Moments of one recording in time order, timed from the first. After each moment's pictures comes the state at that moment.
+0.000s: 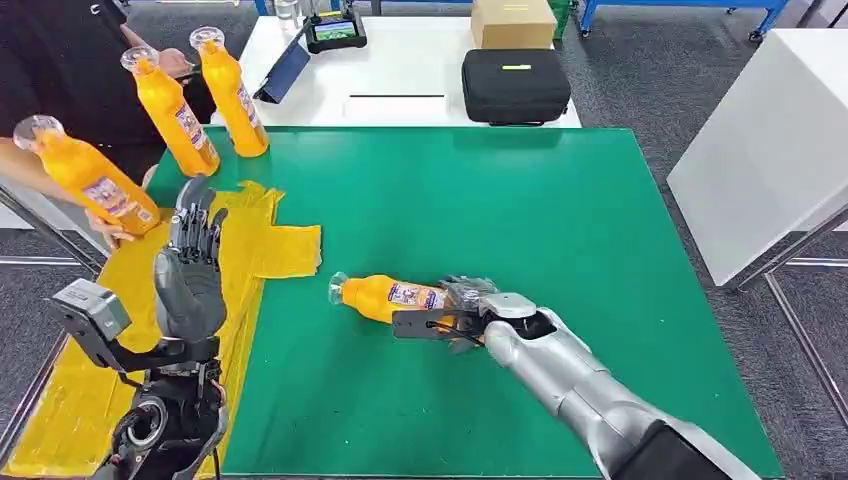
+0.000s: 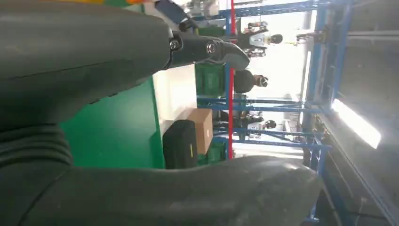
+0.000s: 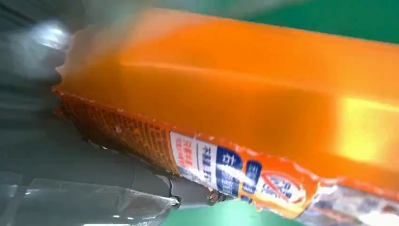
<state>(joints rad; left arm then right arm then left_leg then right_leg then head) -0.09 0.18 -0.43 -1.85 0.27 0.41 -0.31 -0.70 0.04 0.92 -0.65 0.70 0.22 0.28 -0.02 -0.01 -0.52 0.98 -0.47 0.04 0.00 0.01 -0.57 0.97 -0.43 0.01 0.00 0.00</state>
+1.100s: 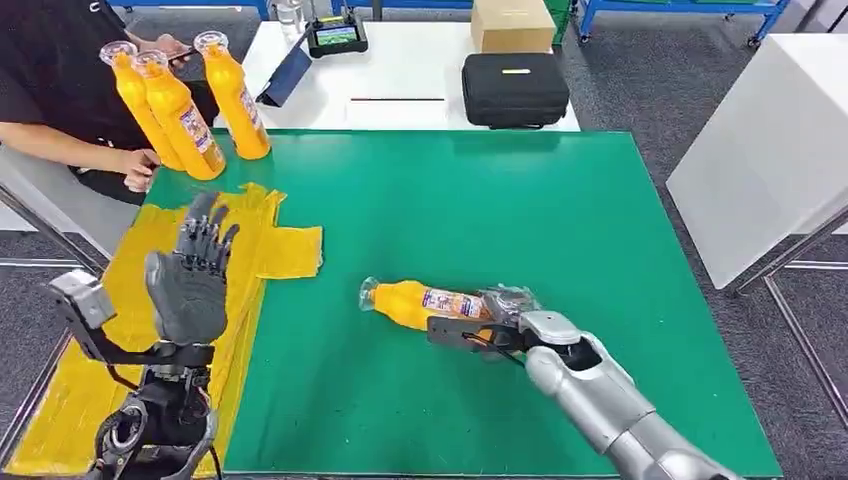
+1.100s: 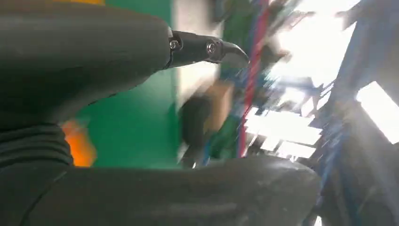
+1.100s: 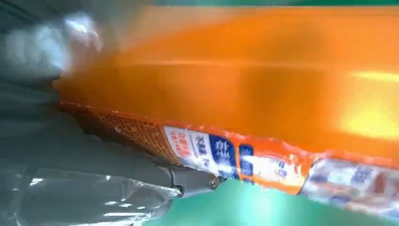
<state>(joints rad) -0.04 0.16 -0.34 -1.85 0.45 0.20 -0.19 -0.49 -0.13 0.73 -1.08 0.70 0.17 0.33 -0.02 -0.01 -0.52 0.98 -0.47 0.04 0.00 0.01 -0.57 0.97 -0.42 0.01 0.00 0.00</state>
